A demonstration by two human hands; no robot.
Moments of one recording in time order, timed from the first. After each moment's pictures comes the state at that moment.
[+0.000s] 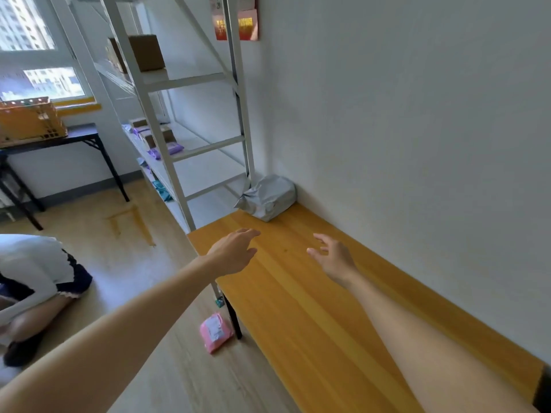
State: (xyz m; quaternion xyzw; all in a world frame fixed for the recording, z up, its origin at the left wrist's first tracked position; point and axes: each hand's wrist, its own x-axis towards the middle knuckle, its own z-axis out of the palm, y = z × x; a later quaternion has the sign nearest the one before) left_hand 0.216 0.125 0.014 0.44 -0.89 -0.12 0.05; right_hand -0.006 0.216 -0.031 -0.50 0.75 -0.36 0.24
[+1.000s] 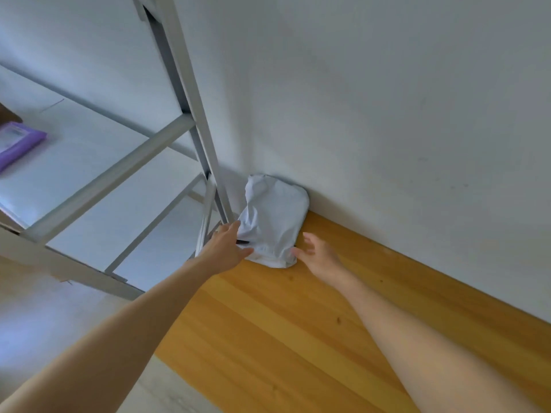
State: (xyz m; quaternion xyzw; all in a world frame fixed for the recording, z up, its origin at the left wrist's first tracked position) left_hand 0.124 -0.375 -0.127 0.36 -0.87 -0.32 -0.07; right_hand -0.037 -0.202 -0.144 -0.28 0.82 -0.33 0.37
